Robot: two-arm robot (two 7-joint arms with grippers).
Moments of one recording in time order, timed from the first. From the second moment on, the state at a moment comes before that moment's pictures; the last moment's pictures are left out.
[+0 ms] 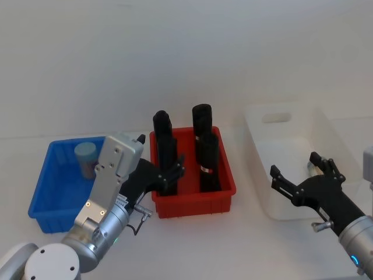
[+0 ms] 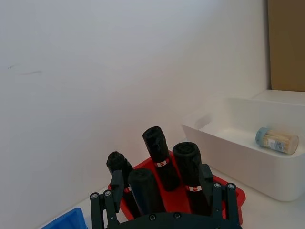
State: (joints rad) left arm -0.25 0.38 0.45 -1.62 -0.20 0.03 -0.05; right arm -0.01 0.34 -0.23 -1.77 0.29 0.03 0.07
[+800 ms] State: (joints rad) left arm -0.24 0.38 0.45 -1.63 -0.20 0.01 -0.01; right arm -0.01 0.34 -0.23 -1.77 0.29 0.03 0.07
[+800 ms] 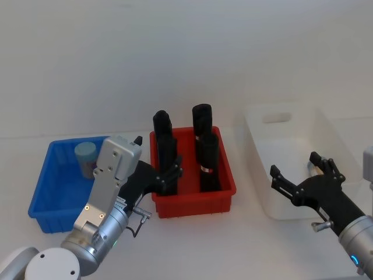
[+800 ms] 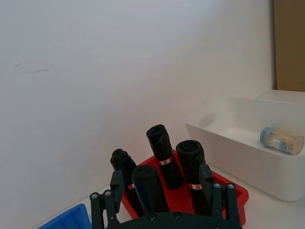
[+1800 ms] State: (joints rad) left arm -0.24 0.38 0.45 -1.63 -0.20 0.01 -0.01; right arm 0.16 0.27 -0.24 -1.53 0.20 0.00 0.22
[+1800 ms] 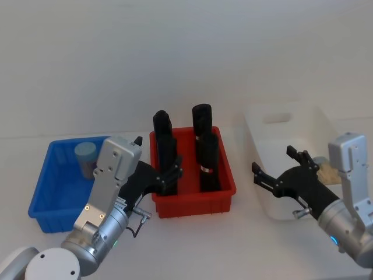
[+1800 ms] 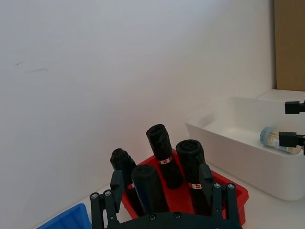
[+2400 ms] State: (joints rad) left arm -0.24 0.38 0.45 -1.63 -0.20 0.01 -0.01; right arm 0.37 0.19 -0.25 -1.22 0.17 -0.10 0.39
